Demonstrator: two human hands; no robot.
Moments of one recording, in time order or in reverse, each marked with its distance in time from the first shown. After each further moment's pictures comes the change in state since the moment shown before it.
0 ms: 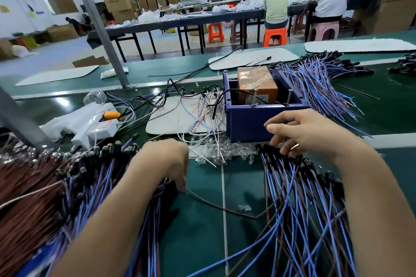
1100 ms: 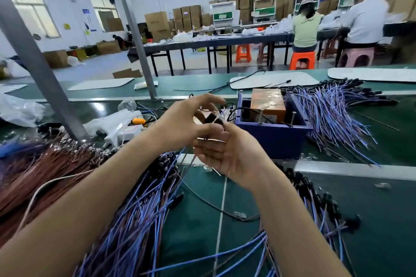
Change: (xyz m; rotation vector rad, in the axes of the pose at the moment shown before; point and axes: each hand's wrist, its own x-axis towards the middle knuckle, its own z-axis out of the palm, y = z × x) left_hand -0.048 0.010 -0.049 -0.675 0.718 0.366; right_hand -0.024 -0.058 0.089 0.974 -0.485 0.138
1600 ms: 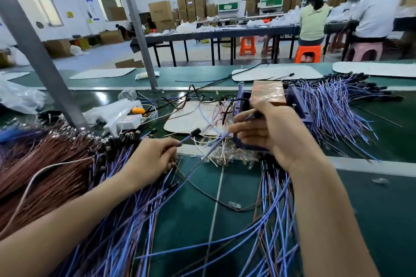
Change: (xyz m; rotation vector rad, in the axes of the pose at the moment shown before) left_hand -0.067 -0.077 0.040 0.022 0.076 -0.278; right_hand -0.034 -0.036 -0.031 -0.439 0.235 -0.291
